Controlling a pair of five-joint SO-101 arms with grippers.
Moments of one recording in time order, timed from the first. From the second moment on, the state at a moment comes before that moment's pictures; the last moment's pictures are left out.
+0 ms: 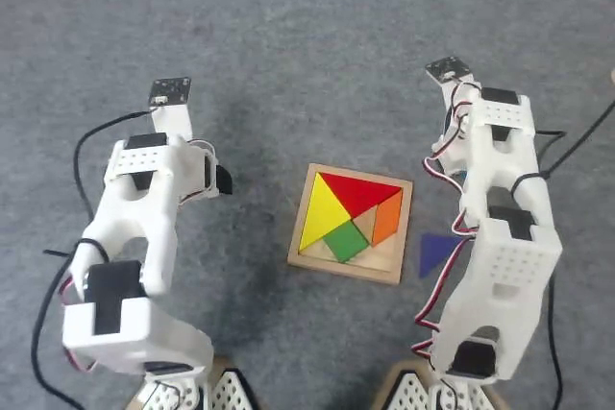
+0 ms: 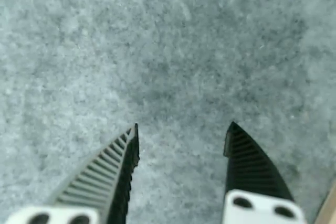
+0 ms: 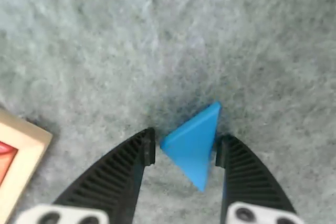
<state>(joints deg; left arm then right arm) -13.0 5.1 31.5 57.1 2.7 4.7 34.5 -10.1 67.6 29.8</state>
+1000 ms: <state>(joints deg) -13.6 5.6 31.5 57.1 2.7 -25.1 16.4 -20.0 97.8 -37.5</state>
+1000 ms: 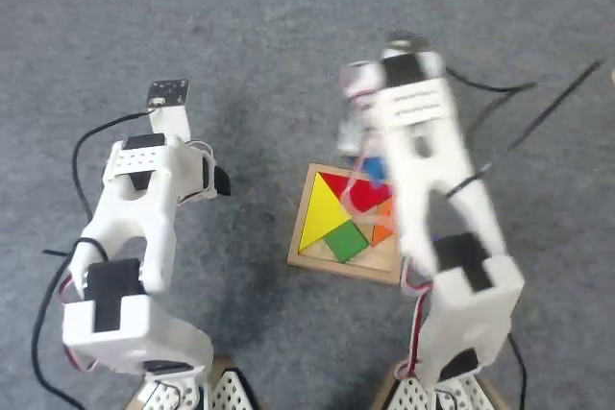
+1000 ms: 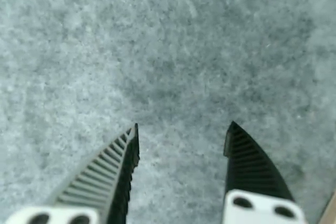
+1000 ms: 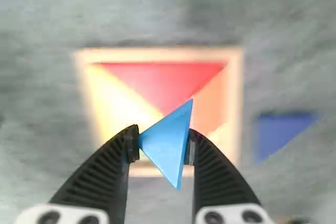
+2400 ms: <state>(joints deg) -36.4 12.8 -0.5 74.4 -2.6 -45.0 13.9 4.7 78.7 -68.3</state>
